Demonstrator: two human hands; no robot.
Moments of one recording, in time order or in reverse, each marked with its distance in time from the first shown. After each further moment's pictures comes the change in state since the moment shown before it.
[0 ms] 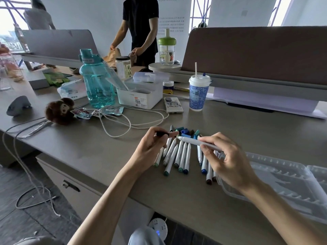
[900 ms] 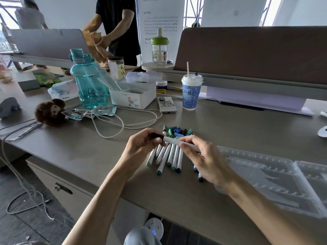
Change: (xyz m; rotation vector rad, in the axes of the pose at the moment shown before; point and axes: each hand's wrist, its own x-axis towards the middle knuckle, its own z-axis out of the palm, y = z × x) left_hand -0.003 0.005 -0.001 -0.140 -0.013 0.010; right_hand 0.005 -0.019 0.018 0.284 -0.179 0.246
